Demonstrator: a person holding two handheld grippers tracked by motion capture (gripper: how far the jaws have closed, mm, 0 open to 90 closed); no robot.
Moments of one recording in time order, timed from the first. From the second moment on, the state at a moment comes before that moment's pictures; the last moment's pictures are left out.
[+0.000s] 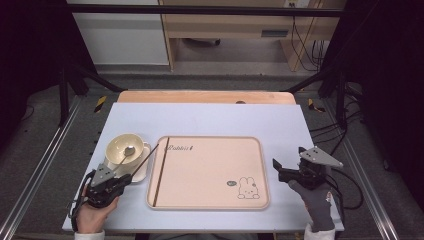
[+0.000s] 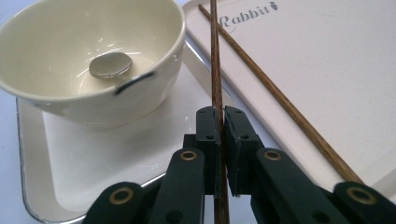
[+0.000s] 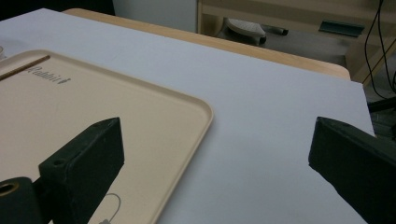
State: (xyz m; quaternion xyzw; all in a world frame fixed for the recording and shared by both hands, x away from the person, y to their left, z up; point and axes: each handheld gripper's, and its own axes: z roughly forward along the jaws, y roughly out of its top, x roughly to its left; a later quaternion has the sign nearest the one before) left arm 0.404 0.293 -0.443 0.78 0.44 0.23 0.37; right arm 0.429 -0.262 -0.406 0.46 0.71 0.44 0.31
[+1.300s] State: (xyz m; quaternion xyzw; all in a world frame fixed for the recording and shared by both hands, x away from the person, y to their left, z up) left arm 0.386 0.203 -0.422 0.75 0.44 0.27 0.42; right arm 0.429 -0.263 -0.406 0.46 0.71 0.44 0.31
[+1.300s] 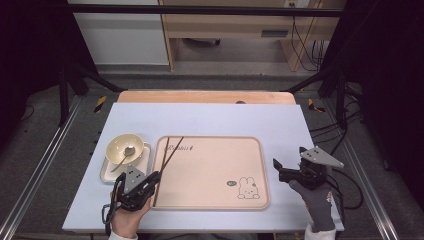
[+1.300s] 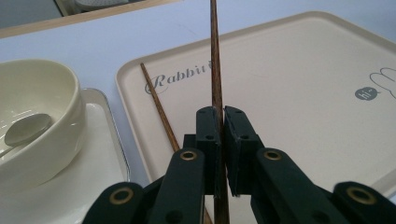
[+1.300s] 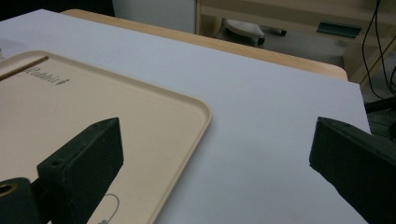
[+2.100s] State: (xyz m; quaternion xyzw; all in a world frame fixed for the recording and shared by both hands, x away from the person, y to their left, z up) left arm 0.396 0.177 -0.427 0.67 0.52 0.29 0.44; right arm 0.430 -0.261 -0.407 0.46 0.71 0.44 0.31
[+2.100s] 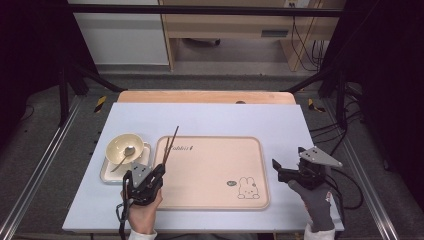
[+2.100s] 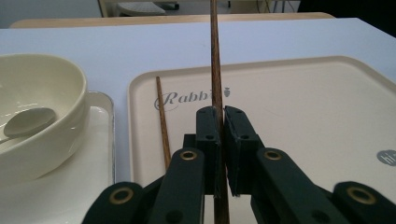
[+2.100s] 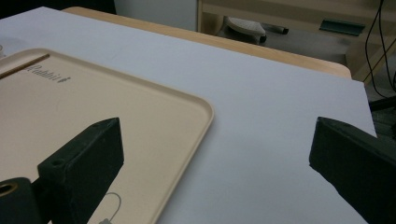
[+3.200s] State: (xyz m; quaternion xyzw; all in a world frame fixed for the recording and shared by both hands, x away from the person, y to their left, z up) left arm 0.428 0.164 -0.472 0.64 0.60 0.28 0.40; right arm 0.432 -0.259 -0.409 0.45 0.71 0.44 0.31
